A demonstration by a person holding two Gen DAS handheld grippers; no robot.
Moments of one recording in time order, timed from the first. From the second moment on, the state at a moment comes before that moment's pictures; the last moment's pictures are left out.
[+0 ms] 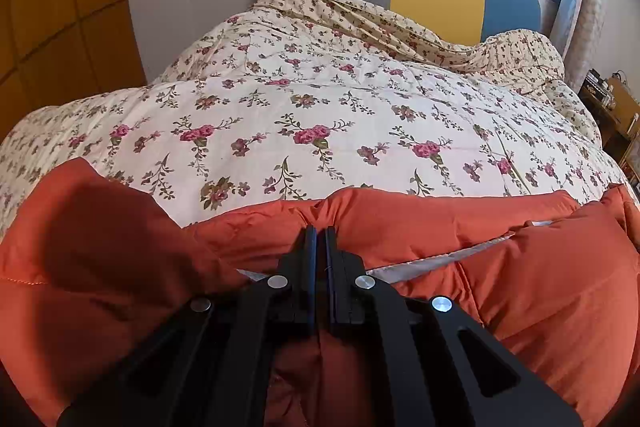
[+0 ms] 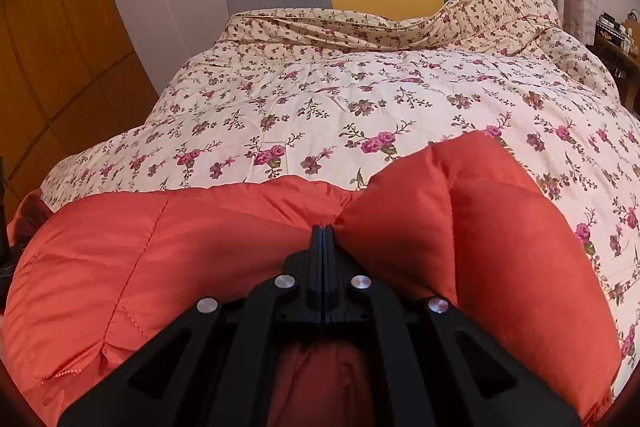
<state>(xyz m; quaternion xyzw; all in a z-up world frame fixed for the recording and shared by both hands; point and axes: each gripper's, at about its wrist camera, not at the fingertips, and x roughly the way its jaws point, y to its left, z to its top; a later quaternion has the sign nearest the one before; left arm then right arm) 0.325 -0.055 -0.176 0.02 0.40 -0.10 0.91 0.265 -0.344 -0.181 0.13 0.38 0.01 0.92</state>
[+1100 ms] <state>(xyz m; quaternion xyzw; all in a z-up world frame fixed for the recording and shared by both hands) 0.294 -0.122 -0.168 0.07 0.38 -0.14 0.91 0.228 -0.406 -0.183 0.16 0.36 -0.07 0.92</state>
